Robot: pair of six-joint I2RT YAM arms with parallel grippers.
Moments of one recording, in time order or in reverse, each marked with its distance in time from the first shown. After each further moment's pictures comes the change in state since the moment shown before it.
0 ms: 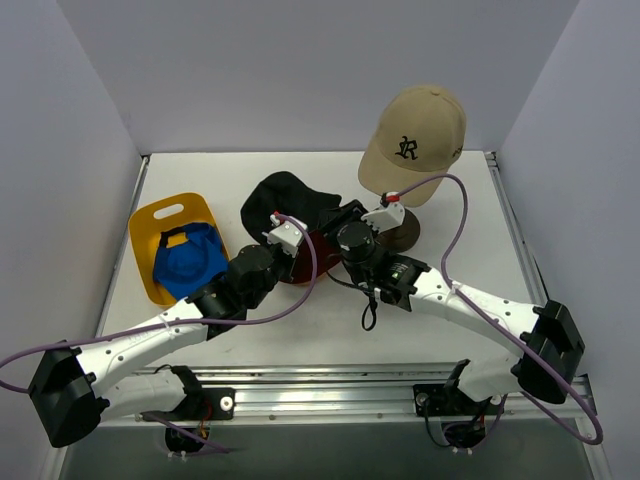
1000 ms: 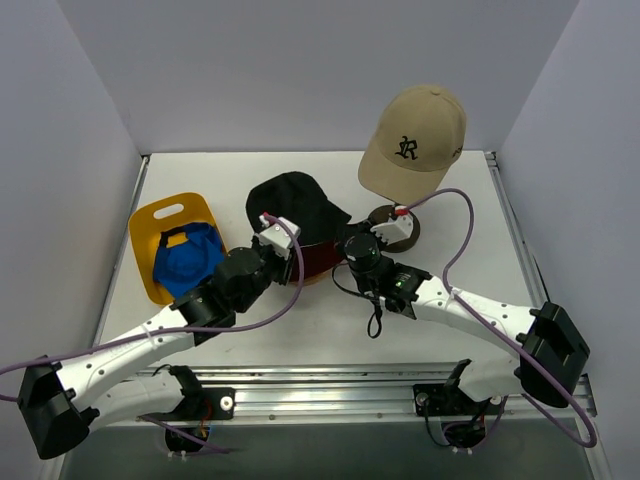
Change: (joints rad) left arm -0.008 -0.076 0.007 -0.066 0.037 -0.018; right arm -0.028 -0.013 -0.145 0.077 0.032 0.026
